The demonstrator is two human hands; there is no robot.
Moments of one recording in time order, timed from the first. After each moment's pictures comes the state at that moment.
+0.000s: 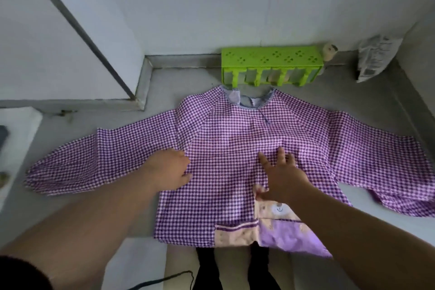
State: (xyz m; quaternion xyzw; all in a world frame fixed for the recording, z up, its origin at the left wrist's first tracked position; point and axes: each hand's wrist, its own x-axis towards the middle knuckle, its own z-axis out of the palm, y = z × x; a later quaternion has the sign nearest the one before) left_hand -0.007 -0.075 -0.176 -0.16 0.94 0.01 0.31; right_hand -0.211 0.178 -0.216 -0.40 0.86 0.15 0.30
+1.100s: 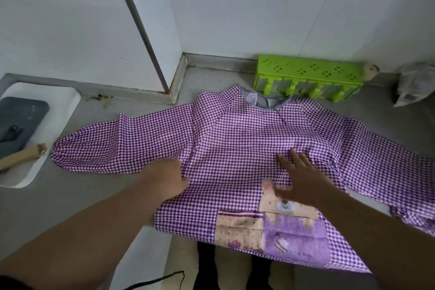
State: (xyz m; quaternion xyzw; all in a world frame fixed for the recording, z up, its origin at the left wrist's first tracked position) left_hand 0.075 -0.086 -0.190 -0.40 0.87 0.09 0.27; right_hand -0.227 0.151 -0.212 -0.49 0.82 0.10 0.27
